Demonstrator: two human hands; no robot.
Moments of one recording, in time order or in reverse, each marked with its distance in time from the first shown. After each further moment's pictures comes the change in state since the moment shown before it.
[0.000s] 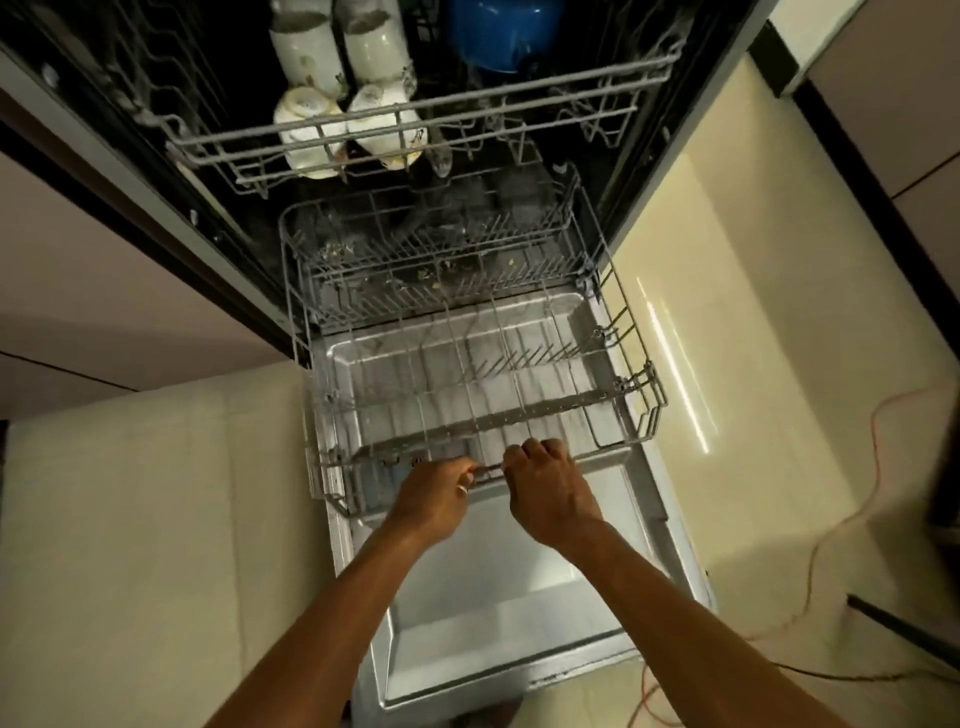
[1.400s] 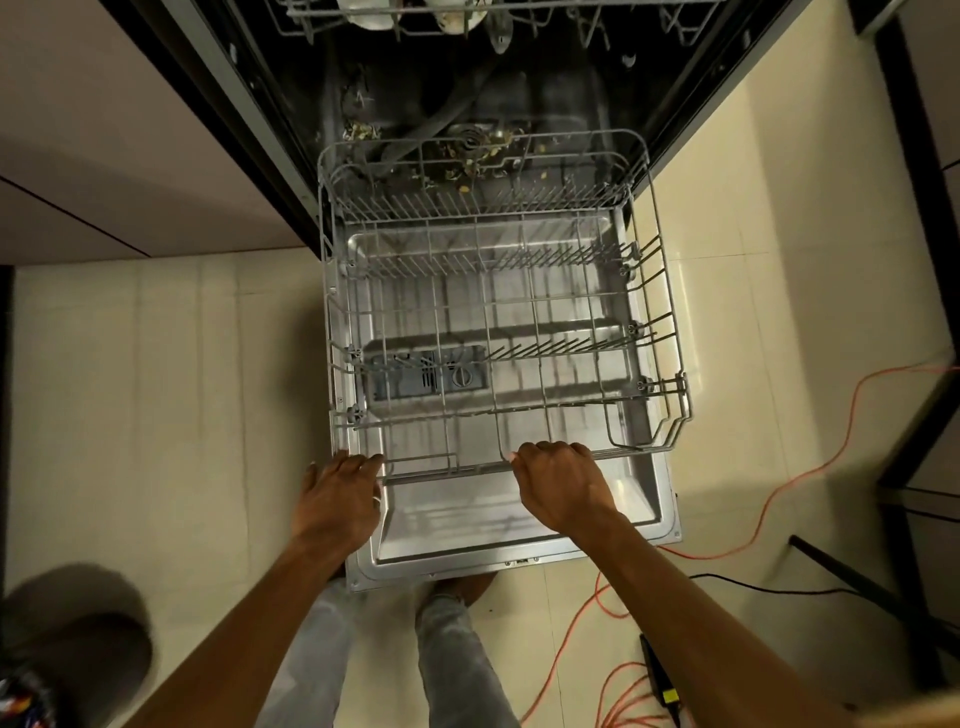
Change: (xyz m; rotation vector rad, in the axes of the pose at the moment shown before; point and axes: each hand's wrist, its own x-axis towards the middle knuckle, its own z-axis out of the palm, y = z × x) left_hand -0.132 -0.111 0.041 0.398 -0.067 -0.284; right_hand -0.094 -0.011 0.013 -0.196 -0.170 -0.074
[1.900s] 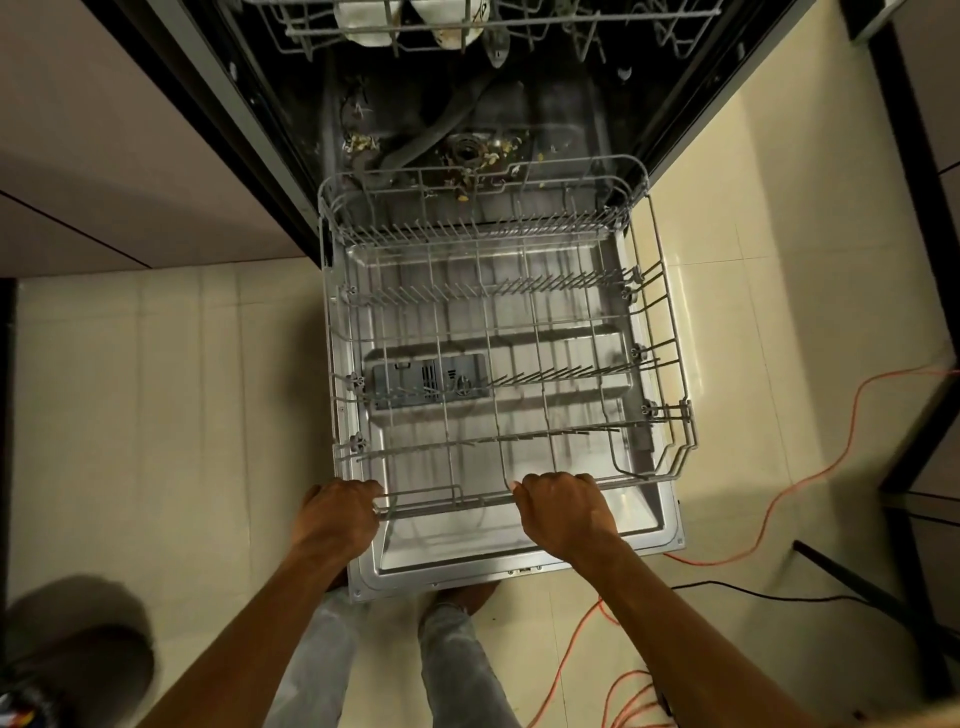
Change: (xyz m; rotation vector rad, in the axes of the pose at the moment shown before) left_hand 0.006 -0.002 -0.005 -0.035 -0.094 -0.040; right_hand -0.011 -0.006 0.008 -0.012 -0.086 0.017
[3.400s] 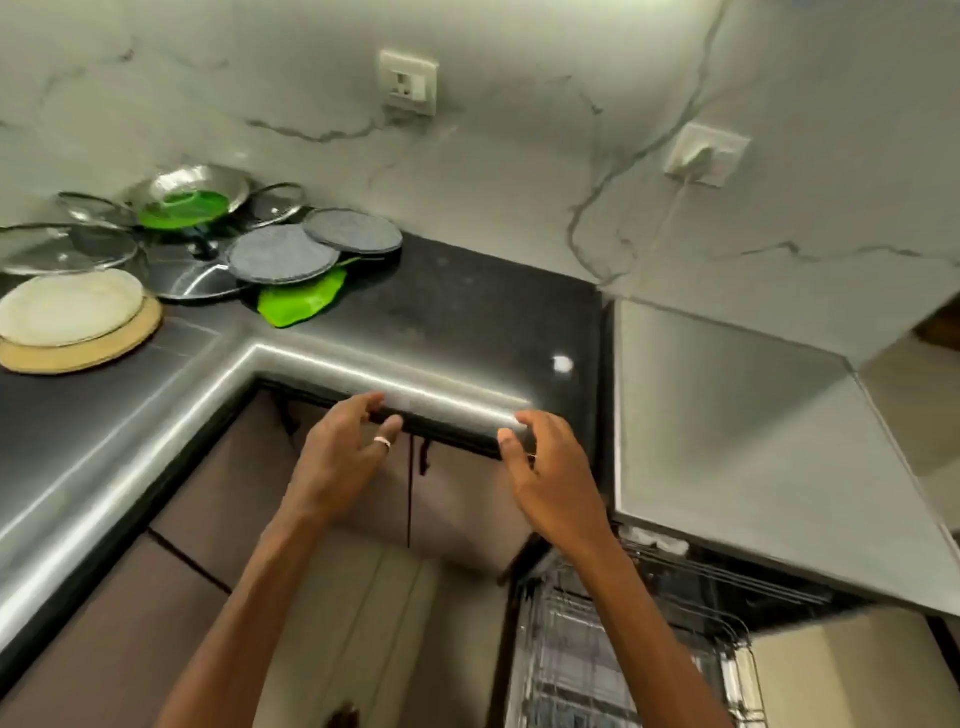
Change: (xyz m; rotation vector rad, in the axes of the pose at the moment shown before) left_hand -0.362 -0.361 -0.573 -0.915 1.038 0.035; right_hand -0.102 -0.490 -0.620 0.602 0.726 -0.439
